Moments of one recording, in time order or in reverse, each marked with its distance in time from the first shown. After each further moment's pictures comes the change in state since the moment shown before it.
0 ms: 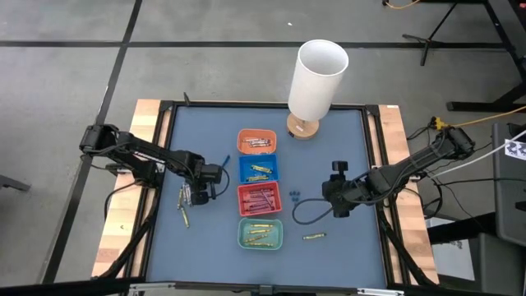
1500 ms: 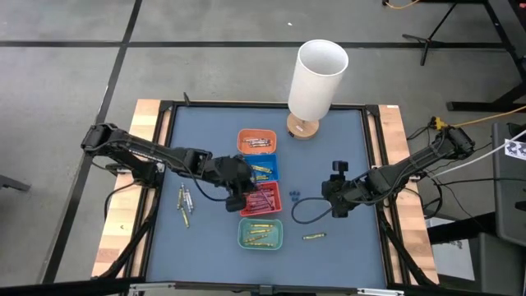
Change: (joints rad) left arm -0.125 0.012 0.412 0.484 -0.007 -0.084; right arm 0.000 0.001 0.000 0.015 -0.001 0.048
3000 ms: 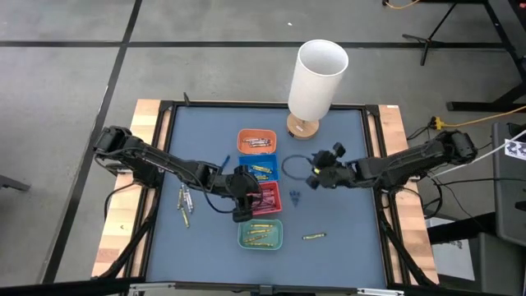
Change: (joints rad) left arm -0.074 0.136 0.001 0.057 -0.116 0.008; right arm -0.280 0.000 -0.275 0.611 0.314 0.162
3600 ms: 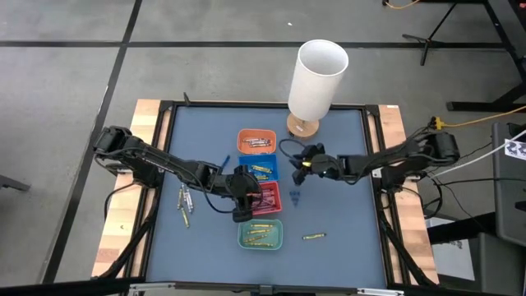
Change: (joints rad) left arm 0.000 0.000 0.000 0.001 0.000 0.000; right arm -0.179 0.212 -0.102 0.634 -0.303 0.000
